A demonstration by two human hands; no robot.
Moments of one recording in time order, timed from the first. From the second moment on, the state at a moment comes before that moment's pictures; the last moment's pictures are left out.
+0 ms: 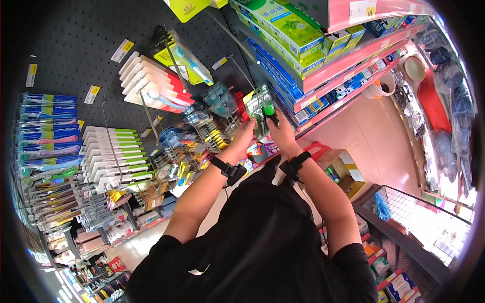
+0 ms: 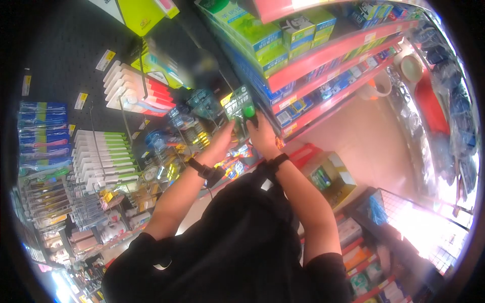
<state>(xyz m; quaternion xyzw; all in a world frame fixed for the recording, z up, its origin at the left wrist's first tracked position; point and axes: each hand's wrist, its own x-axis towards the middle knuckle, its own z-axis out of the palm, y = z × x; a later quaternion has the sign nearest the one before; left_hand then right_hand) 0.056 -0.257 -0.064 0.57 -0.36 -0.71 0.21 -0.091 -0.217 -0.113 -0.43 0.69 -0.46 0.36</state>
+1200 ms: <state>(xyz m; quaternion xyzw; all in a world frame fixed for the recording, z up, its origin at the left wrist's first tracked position) 0.062 -0.409 -0.066 0.53 -0.45 -0.61 0.37 -0.041 -0.355 -0.188 -0.37 0.63 -0.59 0.35</state>
